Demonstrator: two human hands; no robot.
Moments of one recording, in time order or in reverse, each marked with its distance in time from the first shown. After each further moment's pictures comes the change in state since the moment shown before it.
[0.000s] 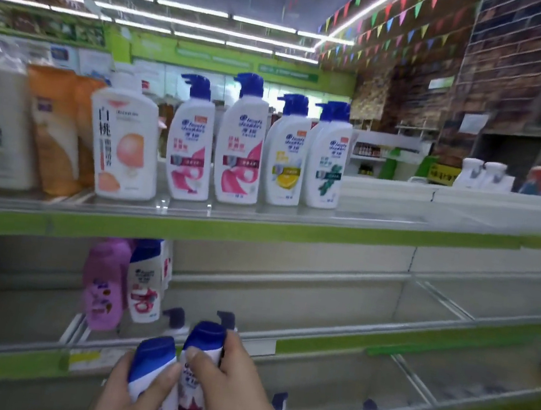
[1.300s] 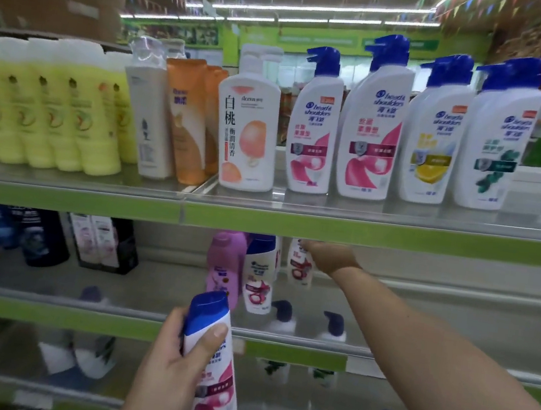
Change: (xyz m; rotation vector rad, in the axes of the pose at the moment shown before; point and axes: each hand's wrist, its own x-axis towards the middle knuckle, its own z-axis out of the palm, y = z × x) left_hand 0.040 0.038 -0.090 0.355 0.266 0.251; right_hand 0.248 -0.038 0.016 -0.669 -0.158 0.092
